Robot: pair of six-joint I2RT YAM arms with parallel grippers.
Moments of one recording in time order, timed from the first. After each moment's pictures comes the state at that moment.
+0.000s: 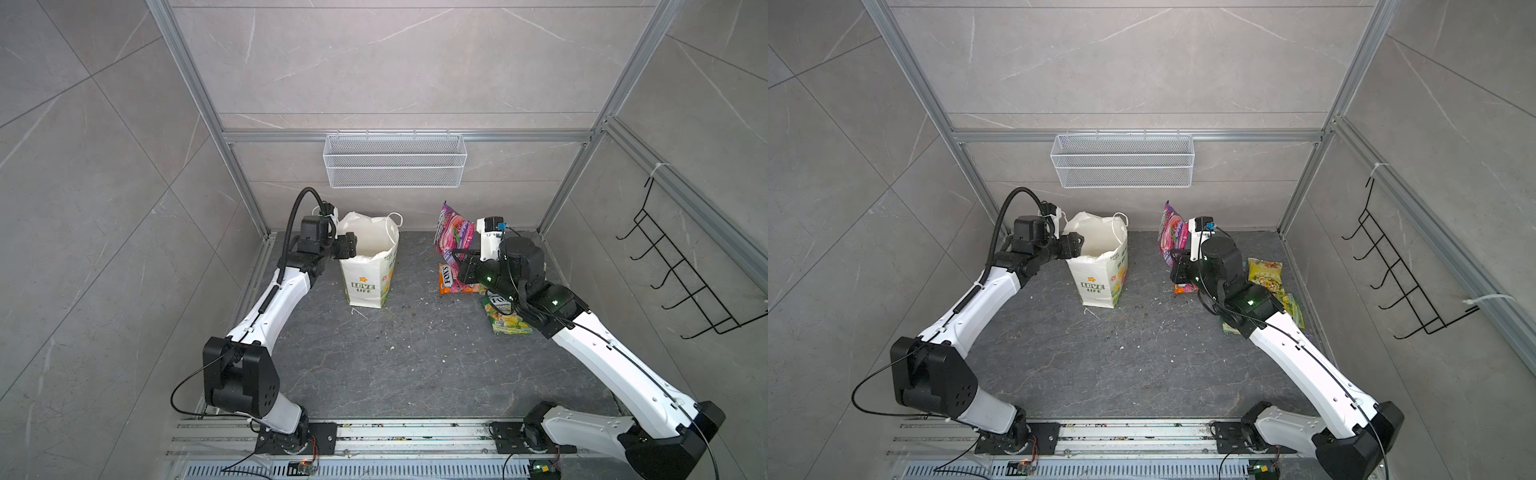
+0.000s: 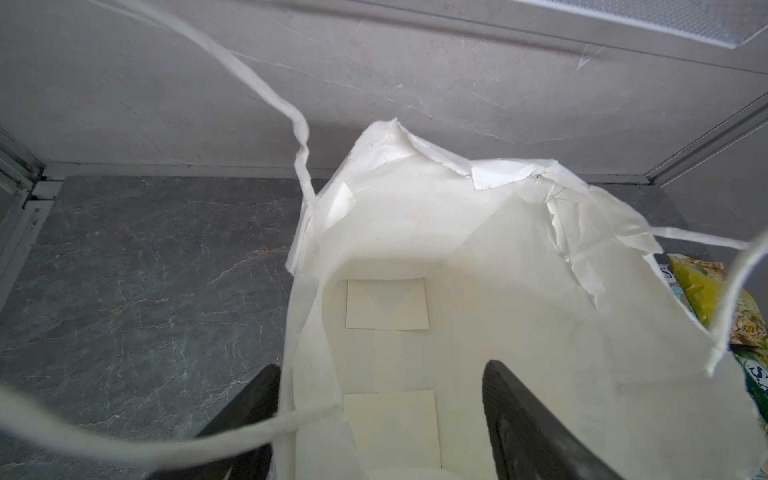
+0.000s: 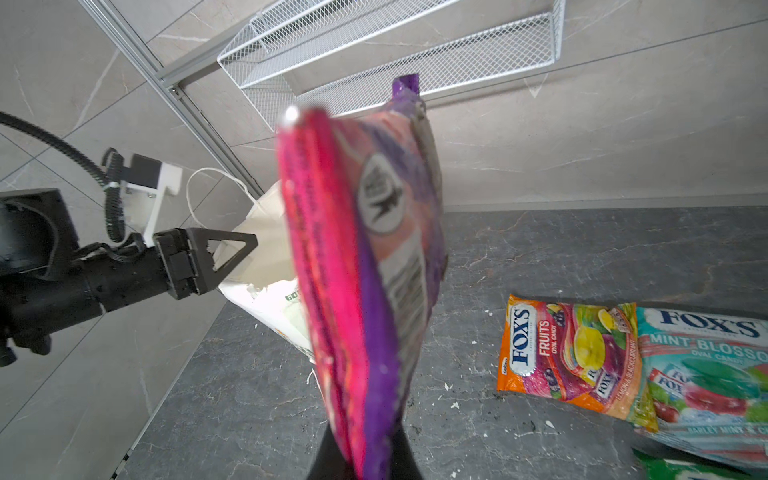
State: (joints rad) left arm -0.24 1.52 1.37 -0.37 0.08 -0.19; right arm 0.58 1.18 1.26 -0.41 0.06 0.41
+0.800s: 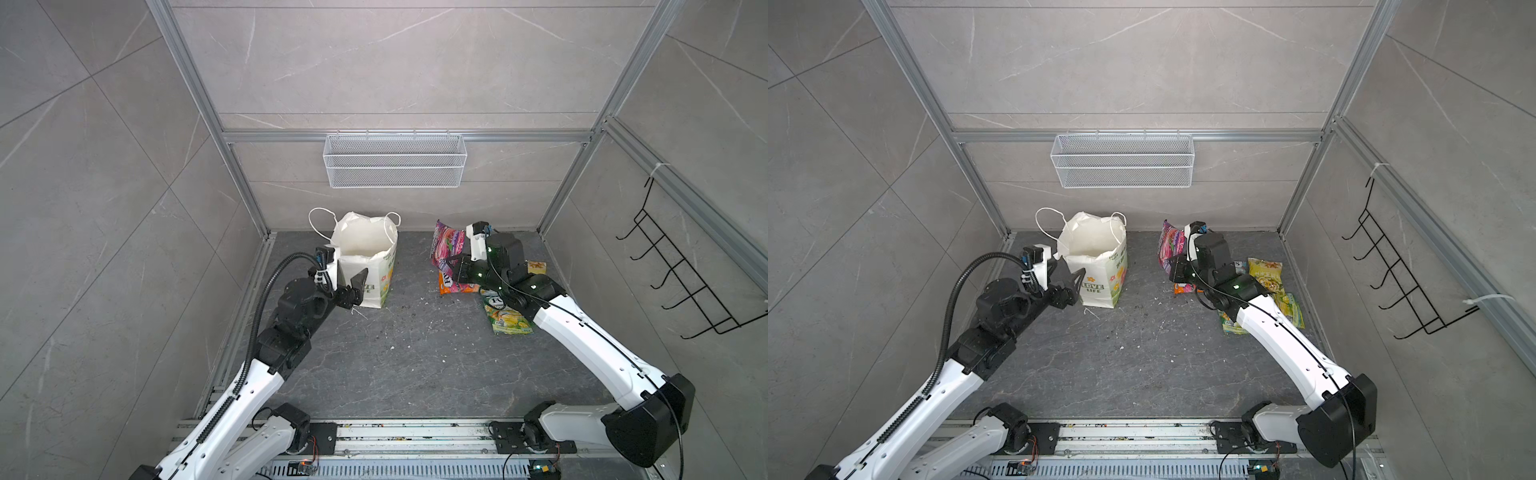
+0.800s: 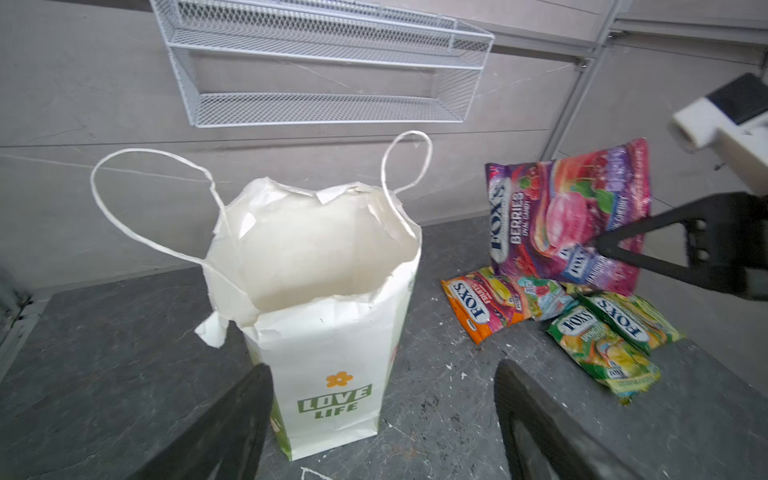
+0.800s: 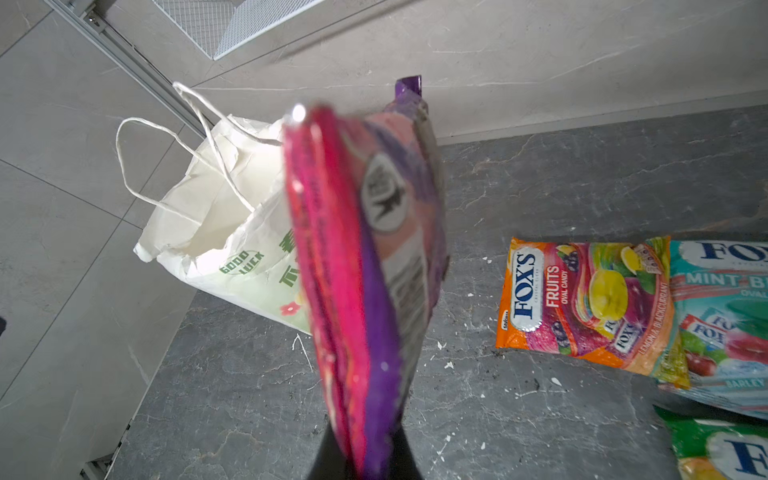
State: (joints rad) left arm -0.54 0.83 0.79 -0.10 -0.03 -0.10; right arm 0.49 1.30 1.21 -0.41 -0.08 0.44
